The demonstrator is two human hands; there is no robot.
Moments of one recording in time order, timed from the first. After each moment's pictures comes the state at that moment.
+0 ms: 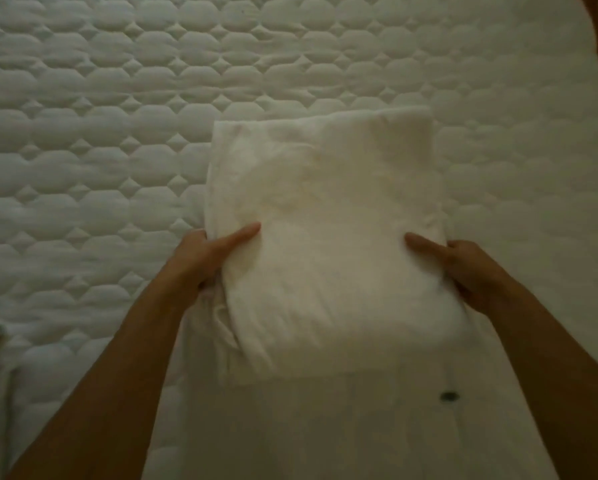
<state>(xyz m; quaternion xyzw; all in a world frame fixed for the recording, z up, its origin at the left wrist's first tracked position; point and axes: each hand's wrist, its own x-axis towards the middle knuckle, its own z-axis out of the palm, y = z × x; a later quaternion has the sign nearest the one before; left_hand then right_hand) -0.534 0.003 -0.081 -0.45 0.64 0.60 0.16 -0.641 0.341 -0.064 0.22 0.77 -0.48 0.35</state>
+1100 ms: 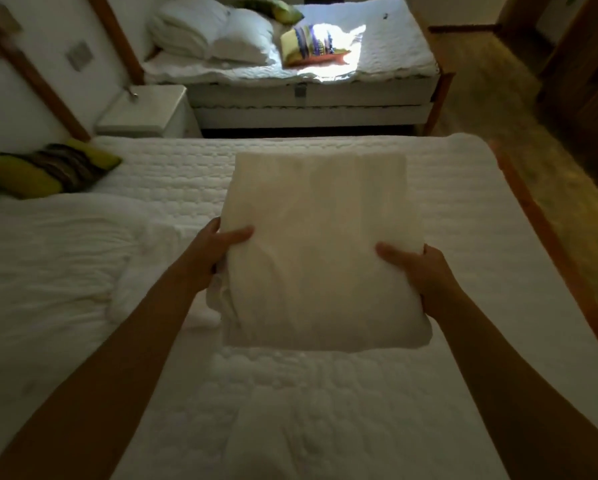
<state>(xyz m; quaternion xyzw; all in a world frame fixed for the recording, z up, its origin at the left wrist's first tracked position) -0.107 0.014 0.302 -0.34 0.64 0.69 -0.03 -0.222 0.348 0.300 0.05 0.72 -0.65 0.23</state>
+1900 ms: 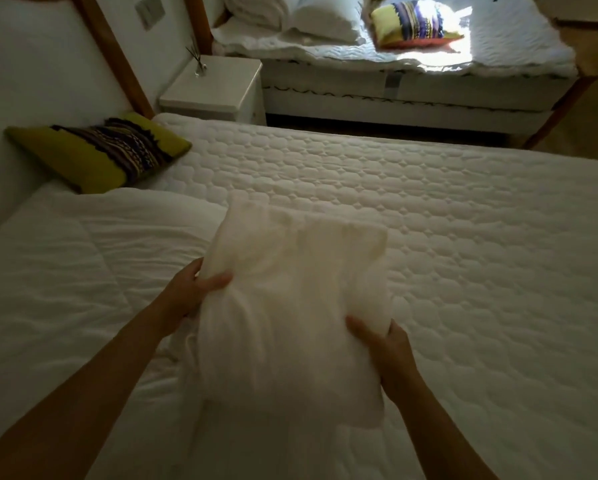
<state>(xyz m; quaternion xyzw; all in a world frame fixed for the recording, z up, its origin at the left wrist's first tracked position) -0.042 -0.405 0.131 -0.43 0.66 0.62 0.00 -0.163 -0.079 0.091 0.07 0.71 -0.63 0.31</state>
